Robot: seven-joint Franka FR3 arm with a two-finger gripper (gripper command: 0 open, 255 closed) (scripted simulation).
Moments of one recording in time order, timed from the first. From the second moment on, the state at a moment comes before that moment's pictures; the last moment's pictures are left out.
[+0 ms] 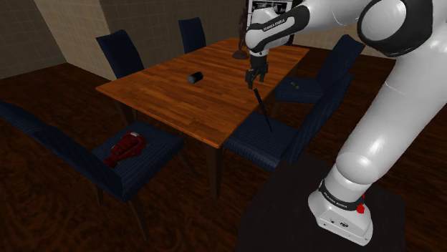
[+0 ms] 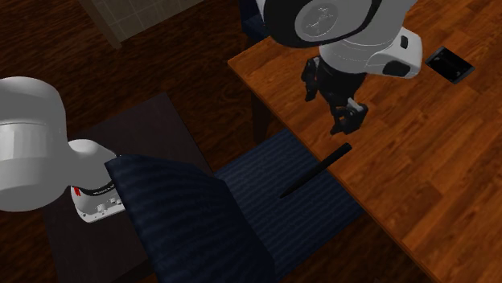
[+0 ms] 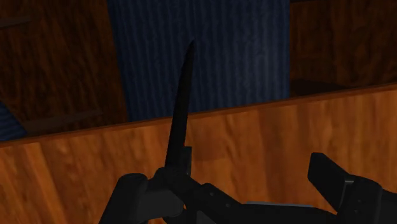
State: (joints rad) arm -0.21 0.01 -0.19 -2.02 -0.08 2.06 -0.25
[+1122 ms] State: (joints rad) arm -0.27 0.29 -0.23 -1.87 -0.07 2.19 -0.28
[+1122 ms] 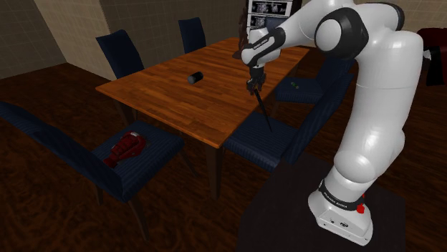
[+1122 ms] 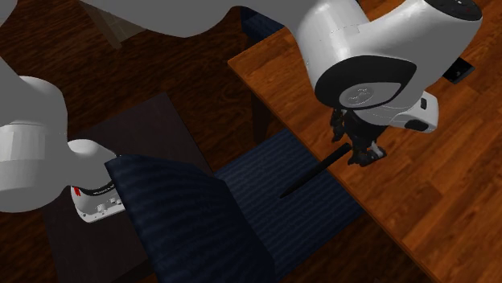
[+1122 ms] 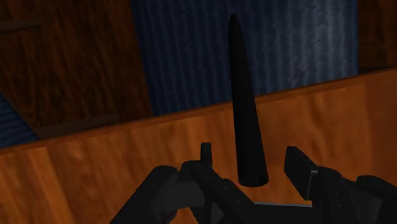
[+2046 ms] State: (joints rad) arm -0.26 0.27 -0.23 -1.85 -0.07 2.14 -0.28
